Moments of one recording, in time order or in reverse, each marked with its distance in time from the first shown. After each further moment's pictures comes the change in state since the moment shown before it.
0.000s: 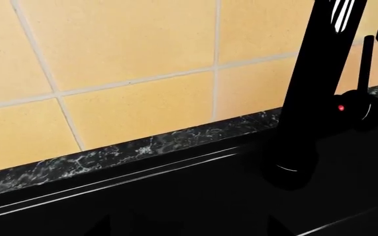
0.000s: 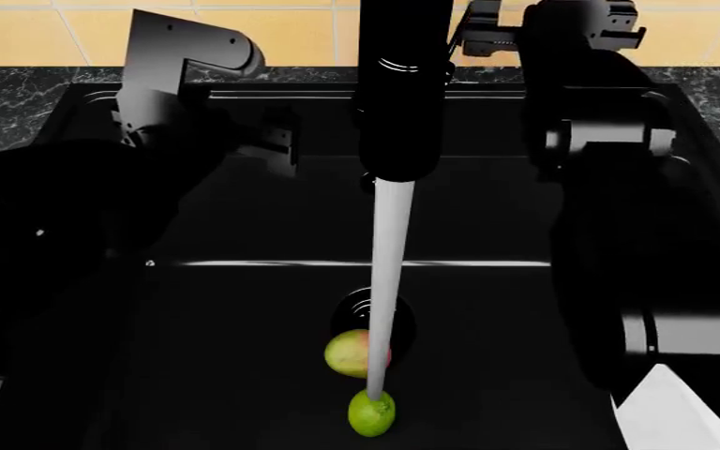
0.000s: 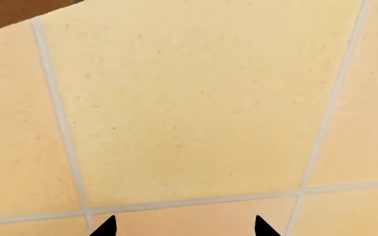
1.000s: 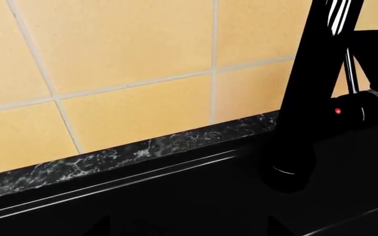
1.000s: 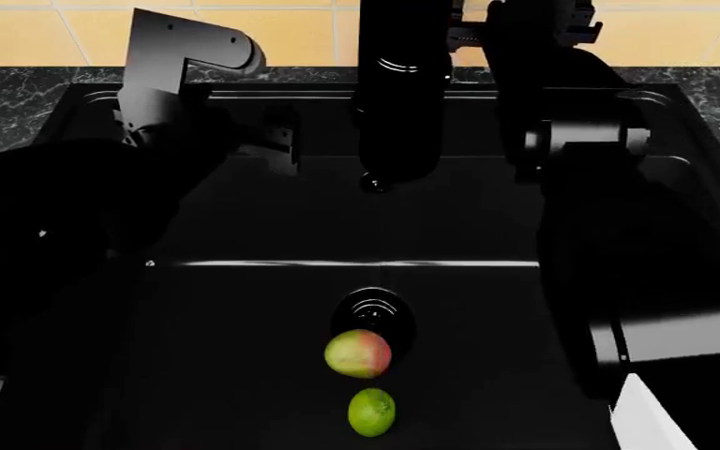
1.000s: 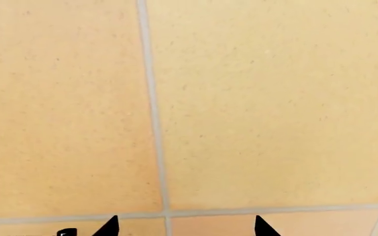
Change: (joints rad) left arm 0.001 0.002 0.004 -0.001 0.004 0.013 0.005; right arm 0.001 -0.033 -0.200 0.001 0.249 -0.033 -0.042
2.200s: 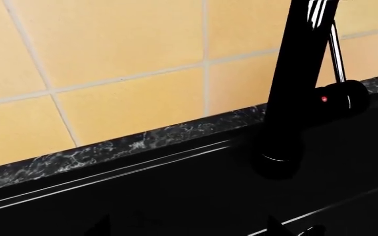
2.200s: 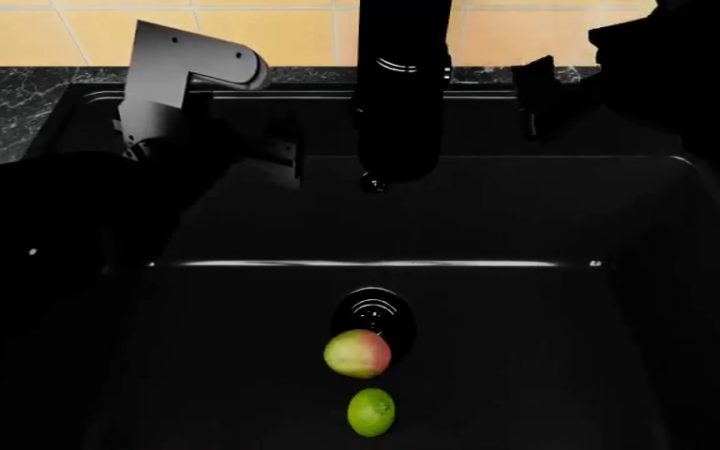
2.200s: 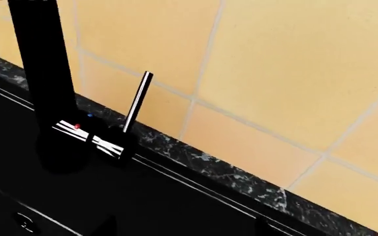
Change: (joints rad) left arm 0.024 -0.022 -0.003 0.079 -0.040 -0.027 -0.058; right arm -0.196 0.585 -0.210 -1.333 0.387 1.115 -0.211
